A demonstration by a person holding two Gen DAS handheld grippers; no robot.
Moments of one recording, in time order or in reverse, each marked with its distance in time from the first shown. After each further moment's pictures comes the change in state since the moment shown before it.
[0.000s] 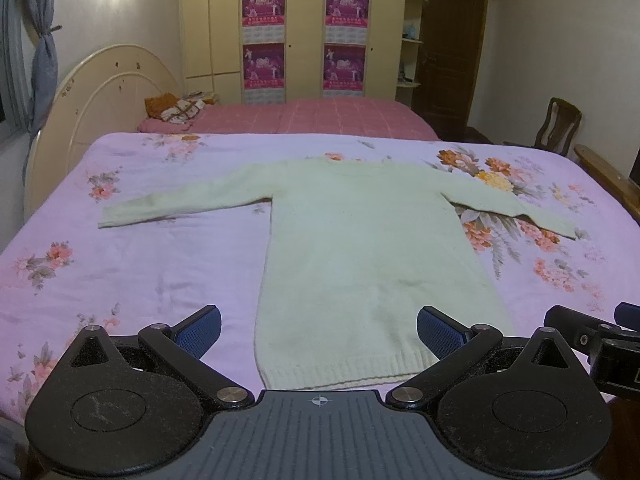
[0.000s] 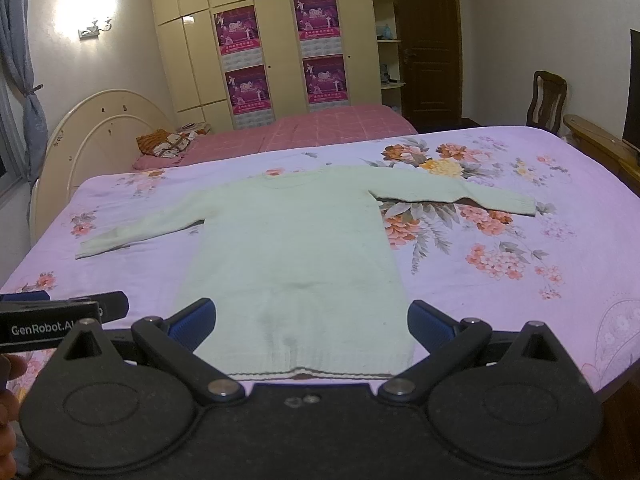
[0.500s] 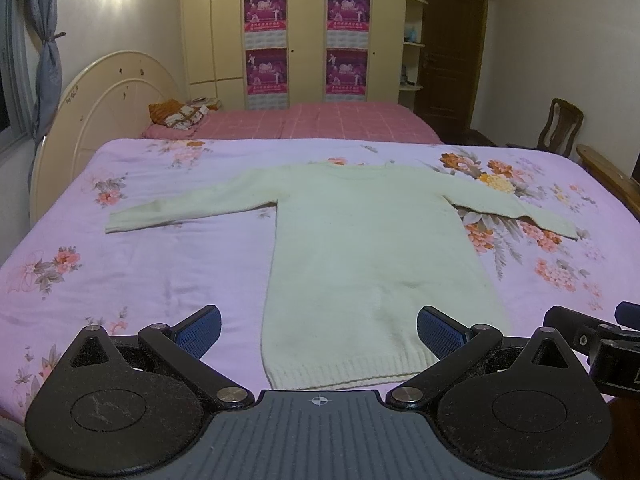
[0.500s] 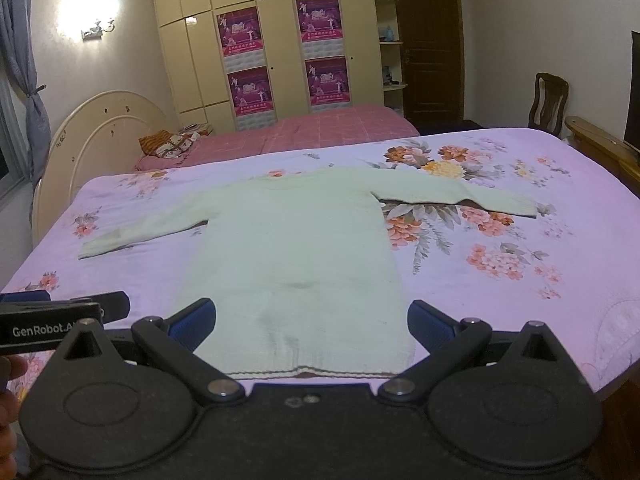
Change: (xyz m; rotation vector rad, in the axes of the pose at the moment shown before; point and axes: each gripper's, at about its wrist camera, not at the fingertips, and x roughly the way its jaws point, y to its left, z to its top) left arm -0.009 -0.001 -0.003 0.009 -0.019 0.017; right arm -0.003 0.000 0.001 0.024 -0.022 0.022
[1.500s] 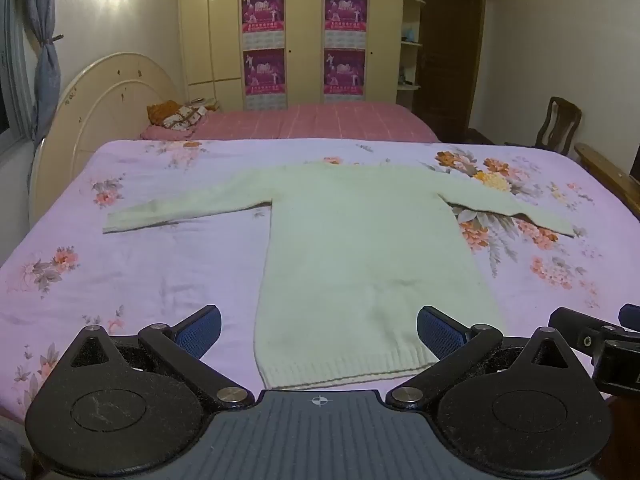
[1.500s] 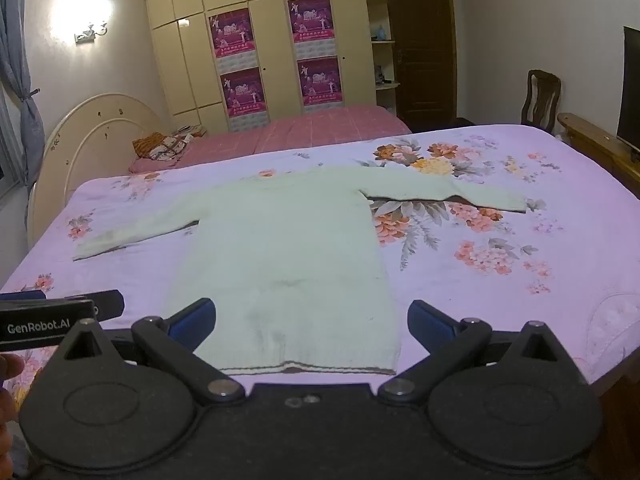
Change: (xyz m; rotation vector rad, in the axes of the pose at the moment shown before) left arm -0.005 -0.007 -0.001 0.006 -0.002 -0.004; right arm -0.007 -0.015 -0.004 0.012 0.019 -0.024
